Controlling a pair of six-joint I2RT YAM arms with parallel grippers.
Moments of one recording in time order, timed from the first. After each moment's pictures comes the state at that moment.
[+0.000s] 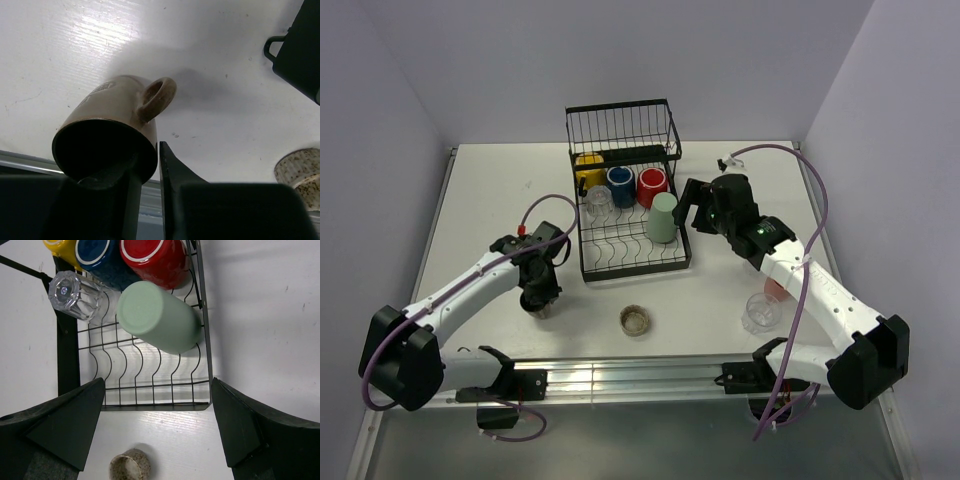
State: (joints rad) left arm -0.54 1.26 0.86 -0.97 -0.20 -0.80; right arm 0.48 1.18 1.04 -0.43 0.16 0.58
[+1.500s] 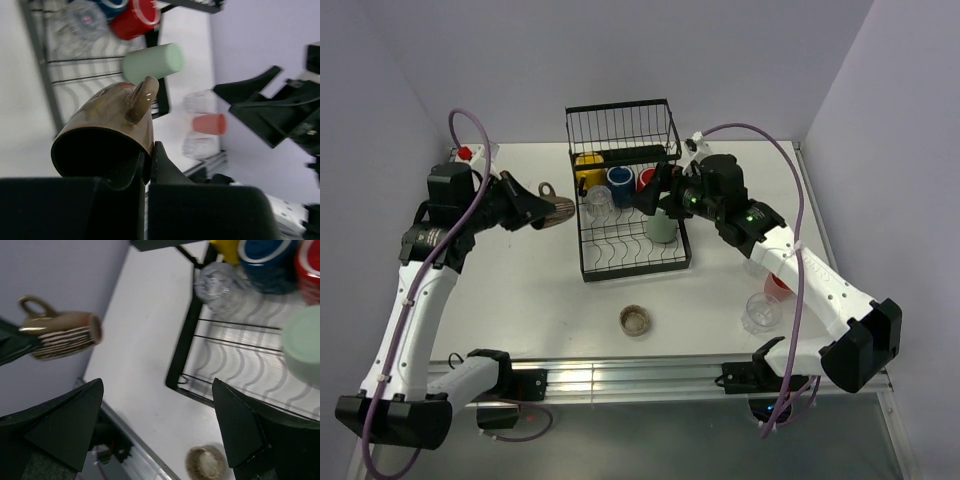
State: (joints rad) left arm -0.16 1.04 1.25 -0.71 0.46 -0.68; right arm 0.56 1.28 1.20 -0.31 -0.21 0.65
